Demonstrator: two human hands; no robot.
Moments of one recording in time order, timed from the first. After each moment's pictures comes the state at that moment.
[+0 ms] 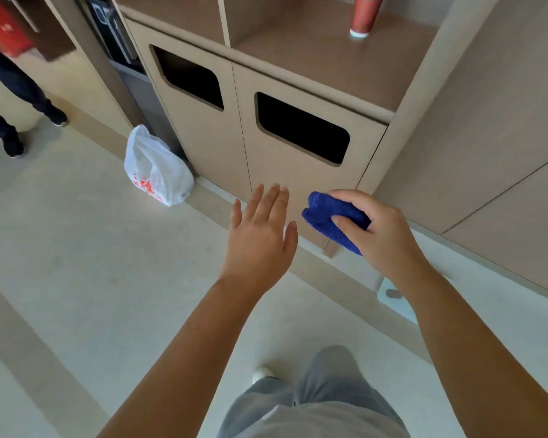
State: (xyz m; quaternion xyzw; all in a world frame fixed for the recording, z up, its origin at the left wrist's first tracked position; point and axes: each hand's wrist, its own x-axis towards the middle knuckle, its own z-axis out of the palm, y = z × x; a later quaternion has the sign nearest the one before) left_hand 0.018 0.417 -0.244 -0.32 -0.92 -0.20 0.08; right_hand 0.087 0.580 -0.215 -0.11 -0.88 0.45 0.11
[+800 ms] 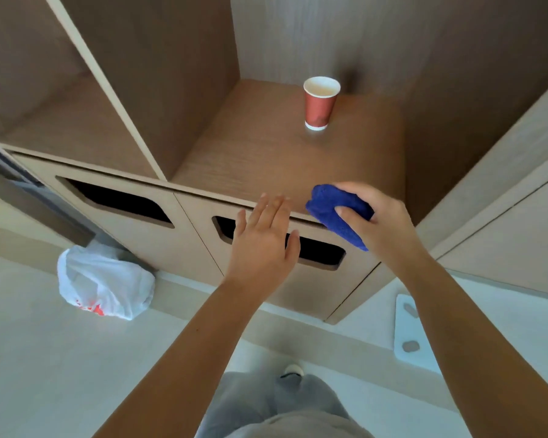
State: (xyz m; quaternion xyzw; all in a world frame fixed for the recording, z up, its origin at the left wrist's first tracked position) left_hand -0.290 0.573 -0.232 -0.48 -0.85 -0.22 0.07; right_hand -0.182 0.720 -0.201 -0.24 -0.85 0.43 0.21
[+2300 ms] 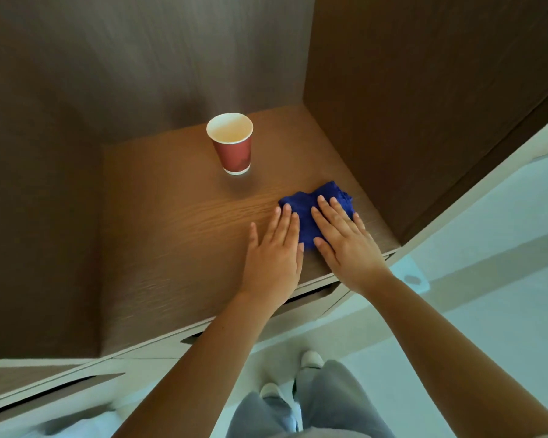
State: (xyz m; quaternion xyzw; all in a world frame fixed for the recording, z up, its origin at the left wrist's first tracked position) left_hand -0.405 0.702 -0.281 -0.72 -0.68 -0.09 -0.04; right_hand -0.254 0.754 -0.285 -0.46 -0.88 0.11 0.10
